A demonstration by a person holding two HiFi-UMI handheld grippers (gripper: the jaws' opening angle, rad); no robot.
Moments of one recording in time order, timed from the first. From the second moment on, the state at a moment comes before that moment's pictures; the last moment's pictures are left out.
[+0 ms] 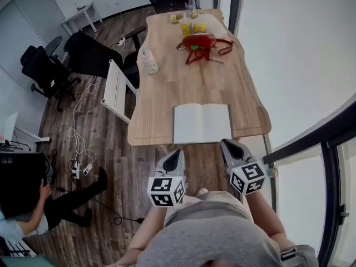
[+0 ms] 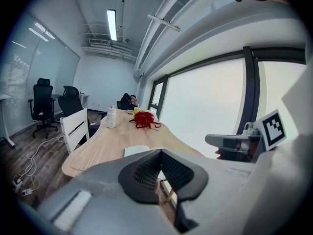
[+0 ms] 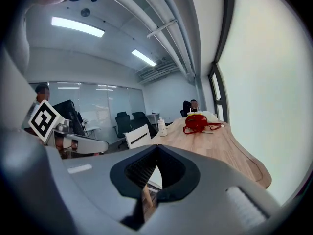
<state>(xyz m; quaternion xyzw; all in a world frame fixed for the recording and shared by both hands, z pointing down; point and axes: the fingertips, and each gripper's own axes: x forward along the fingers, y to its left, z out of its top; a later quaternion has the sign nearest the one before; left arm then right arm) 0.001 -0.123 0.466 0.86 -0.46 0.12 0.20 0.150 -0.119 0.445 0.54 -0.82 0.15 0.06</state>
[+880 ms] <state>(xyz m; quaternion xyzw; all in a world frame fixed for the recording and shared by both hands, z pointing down) 0.008 -0.162 0.504 0.86 -0.43 0.16 0.21 0.229 -0.156 0.584 0.61 -0.73 0.27 0.12</state>
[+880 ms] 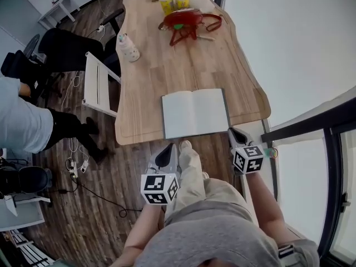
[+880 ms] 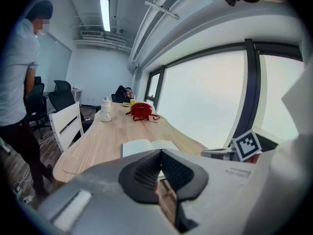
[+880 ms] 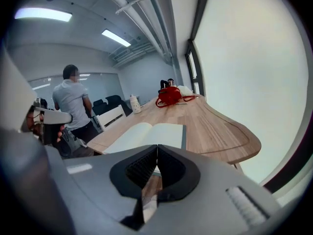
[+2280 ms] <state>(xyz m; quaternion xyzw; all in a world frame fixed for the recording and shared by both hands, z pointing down) 0.021 -0.220 0.533 0.86 -0.41 0.19 0.23 0.248 -0.169 0.681 0.60 -0.65 0.46 0.08</state>
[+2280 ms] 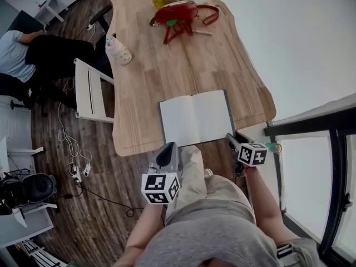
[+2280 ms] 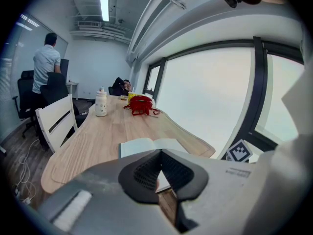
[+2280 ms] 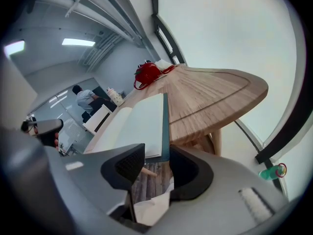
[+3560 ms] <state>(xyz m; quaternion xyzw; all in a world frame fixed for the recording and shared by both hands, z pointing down) 0.010 -0.195 0.508 0.86 -0.44 0.16 0.21 0.209 -0.179 0.572 0.57 -0.74 0.36 0.04</state>
